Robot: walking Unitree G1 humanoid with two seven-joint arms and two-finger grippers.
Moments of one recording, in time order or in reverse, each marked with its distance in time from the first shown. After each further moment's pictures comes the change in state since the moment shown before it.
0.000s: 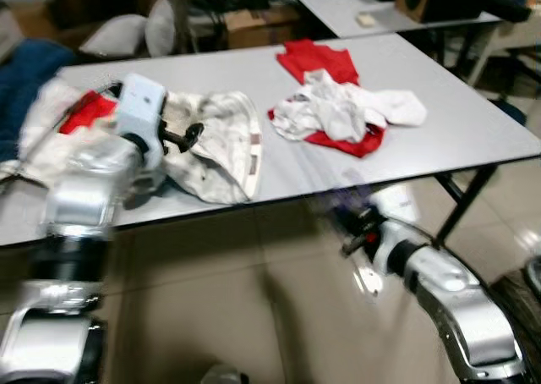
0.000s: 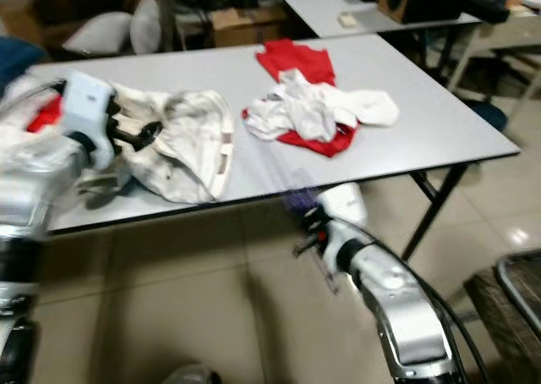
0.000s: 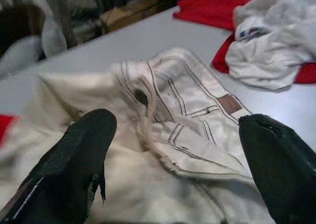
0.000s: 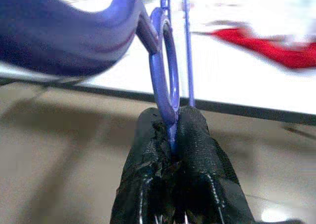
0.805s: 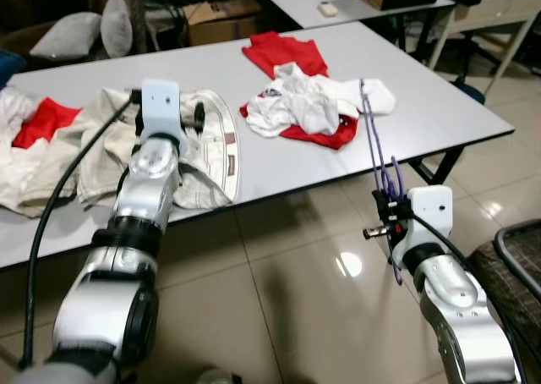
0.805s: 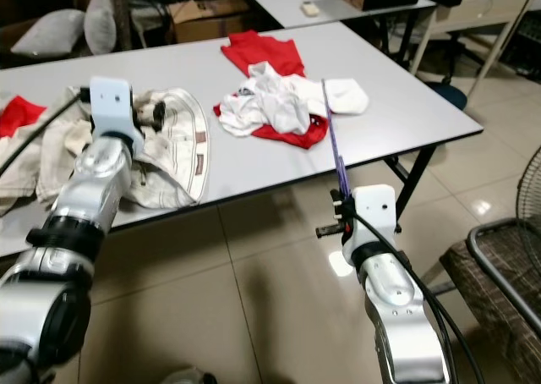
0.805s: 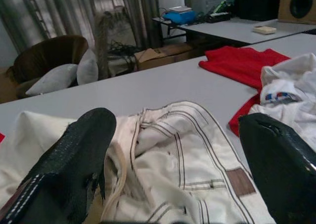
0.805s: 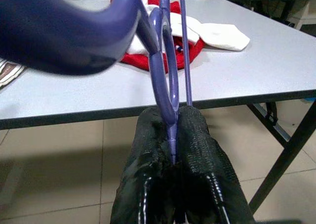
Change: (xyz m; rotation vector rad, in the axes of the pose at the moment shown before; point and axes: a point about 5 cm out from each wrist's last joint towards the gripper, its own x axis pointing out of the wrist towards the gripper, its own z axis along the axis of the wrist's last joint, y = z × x) left arm 0.039 -0.016 0.000 -0.089 -0.187 0.302; right arm -0.014 -0.005 0.001 -0.023 -0.078 -0.329
